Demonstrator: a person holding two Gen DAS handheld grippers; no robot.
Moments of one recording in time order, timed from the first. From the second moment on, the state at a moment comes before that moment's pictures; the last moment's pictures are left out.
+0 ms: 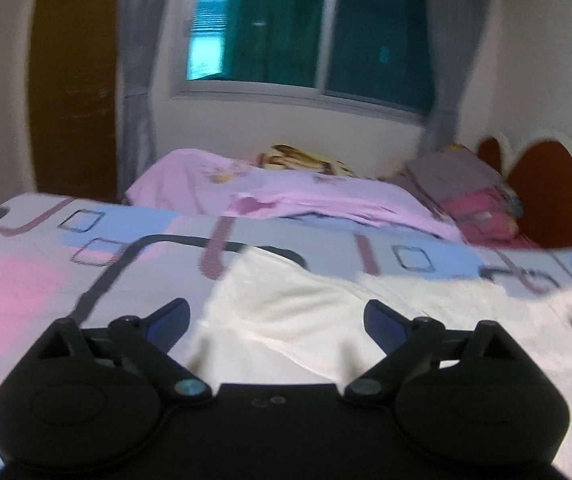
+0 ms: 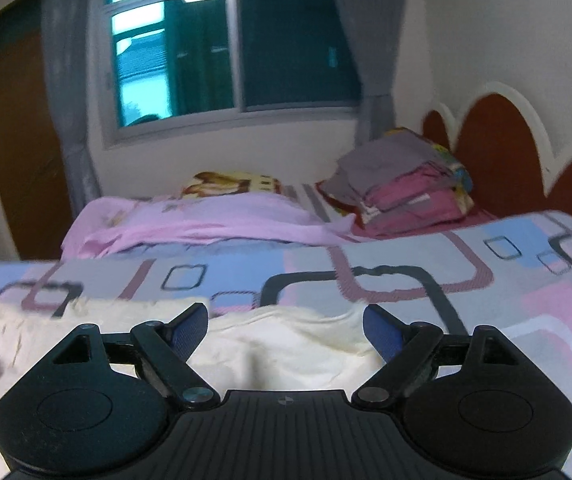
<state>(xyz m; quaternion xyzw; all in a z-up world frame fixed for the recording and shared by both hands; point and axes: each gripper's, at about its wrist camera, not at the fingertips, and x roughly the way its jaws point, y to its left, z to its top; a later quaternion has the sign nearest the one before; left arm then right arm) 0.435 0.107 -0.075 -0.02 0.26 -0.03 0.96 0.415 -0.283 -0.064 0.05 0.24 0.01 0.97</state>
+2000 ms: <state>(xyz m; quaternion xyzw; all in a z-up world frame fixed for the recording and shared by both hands) 0.447 0.022 -0.151 0.00 0.33 -0.02 0.94 0.449 -0.213 -0.152 0.03 0.31 0.02 0.95</state>
